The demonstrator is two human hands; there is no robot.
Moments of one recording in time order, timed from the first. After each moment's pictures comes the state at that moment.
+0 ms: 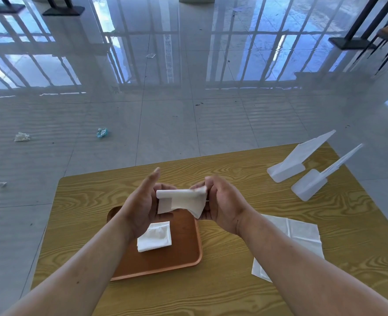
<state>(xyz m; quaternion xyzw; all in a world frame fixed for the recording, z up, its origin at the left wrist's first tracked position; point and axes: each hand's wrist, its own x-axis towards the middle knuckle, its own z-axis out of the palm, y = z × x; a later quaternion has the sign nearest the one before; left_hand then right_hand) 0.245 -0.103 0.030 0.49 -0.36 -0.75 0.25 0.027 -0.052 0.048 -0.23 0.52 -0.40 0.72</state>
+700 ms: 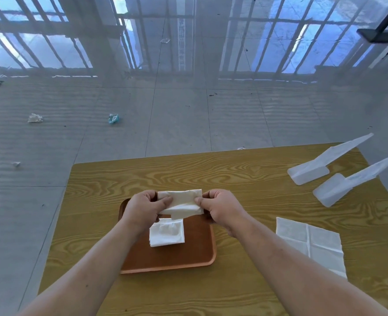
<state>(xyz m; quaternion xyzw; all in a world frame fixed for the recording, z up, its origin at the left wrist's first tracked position) 0.290 -0.107 -0.032 0.66 -0.48 -0.54 0.23 0.065 -0.076 -0.013 -0.32 0.68 -0.28 0.60</state>
